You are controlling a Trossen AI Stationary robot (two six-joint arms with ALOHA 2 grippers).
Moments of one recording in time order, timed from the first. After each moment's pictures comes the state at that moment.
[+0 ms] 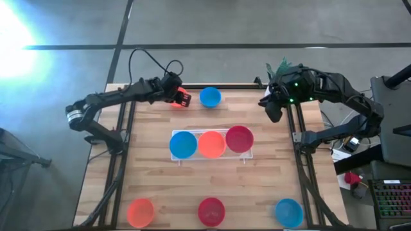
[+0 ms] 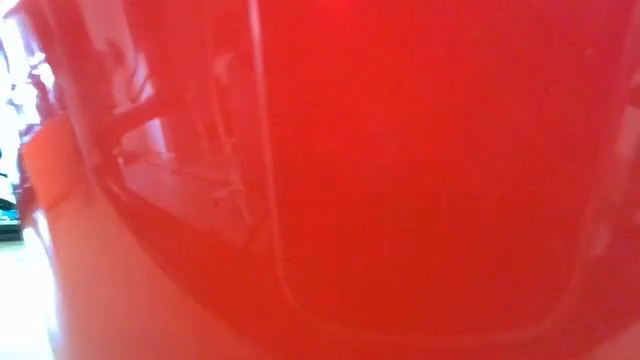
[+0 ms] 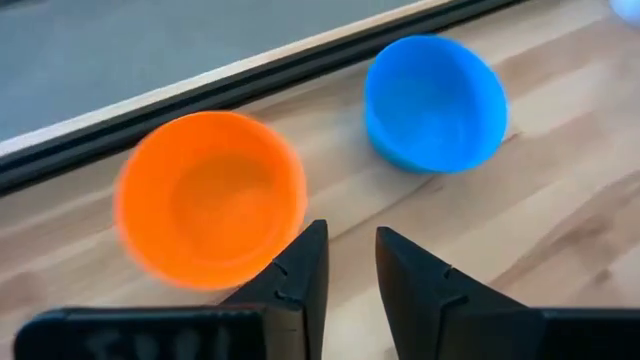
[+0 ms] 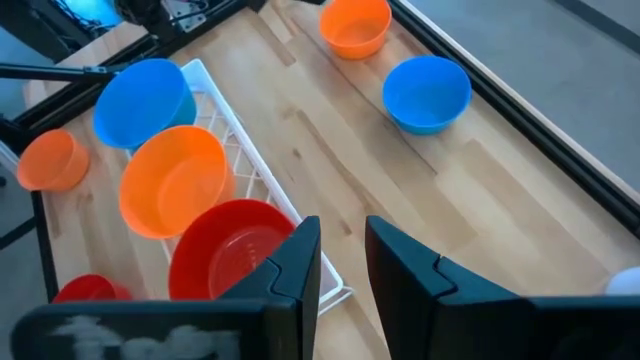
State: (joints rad) left arm 0.53 1.42 1.14 -0.60 -0.20 -0.55; right arm -0.26 1.17 1.60 -1.21 0.00 0.39
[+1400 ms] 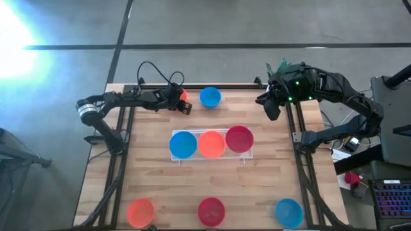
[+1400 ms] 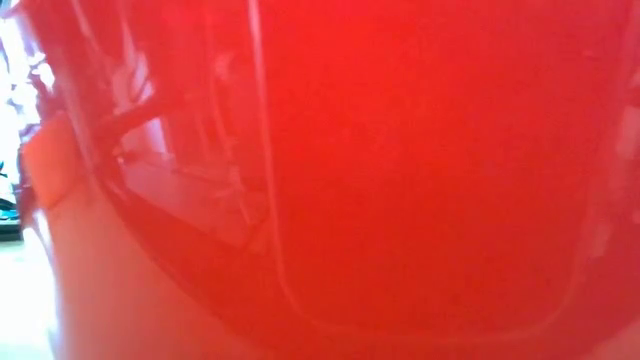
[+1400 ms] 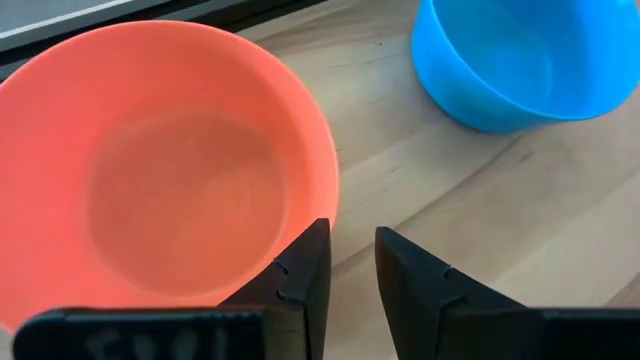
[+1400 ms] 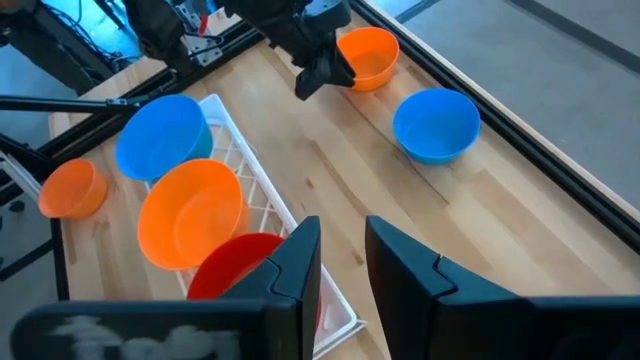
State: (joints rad) left arm 0.59 1.57 0.86 -0.16 -0.13 -0.47; right arm -0.26 1.17 1.60 -1.13 0.00 0.39
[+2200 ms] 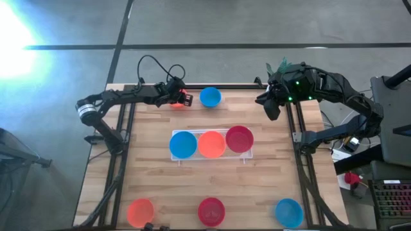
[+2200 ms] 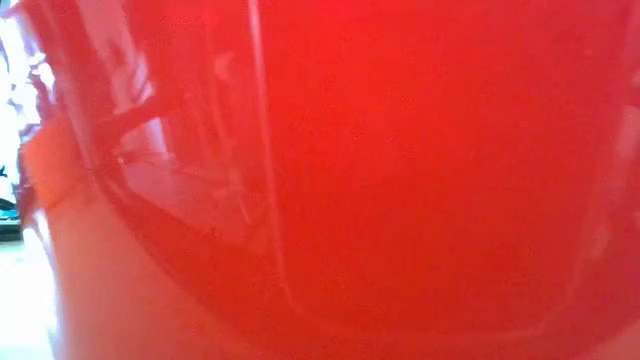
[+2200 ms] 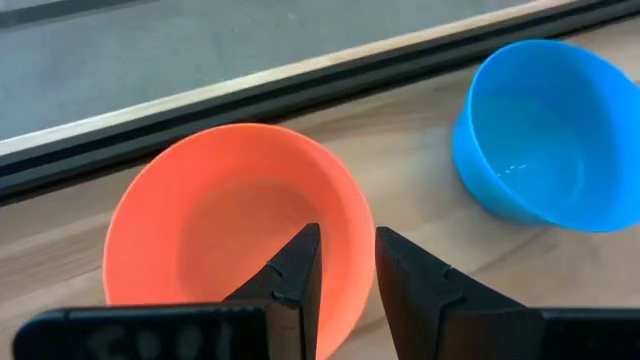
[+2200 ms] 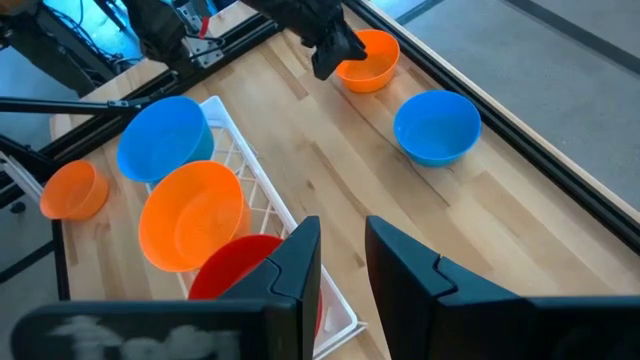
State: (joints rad) left arm 0.59 1.57 0.99 -0.30 -0.30 -0.55; right arm -0.26 1.17 1.60 -1.13 0.00 0.39
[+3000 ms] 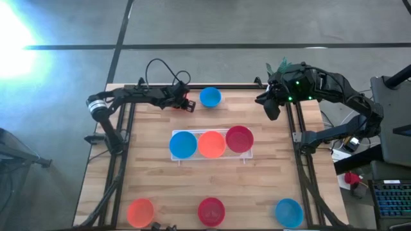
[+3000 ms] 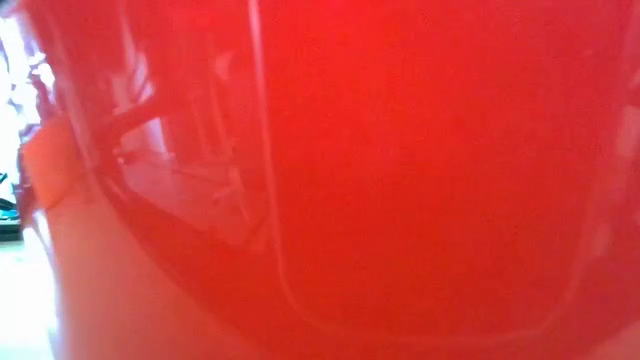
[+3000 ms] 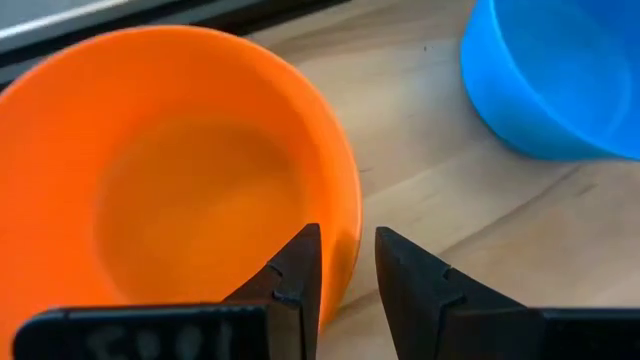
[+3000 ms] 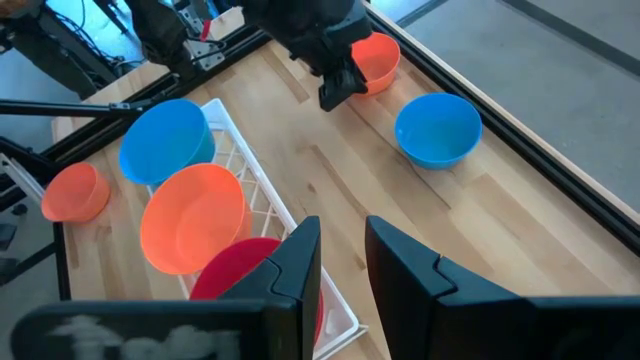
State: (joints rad) left arm 0.59 1.70 0.99 -0.26 -0.20 -0.53; right arm -0.26 1.17 1.60 -1.12 0.00 0.39
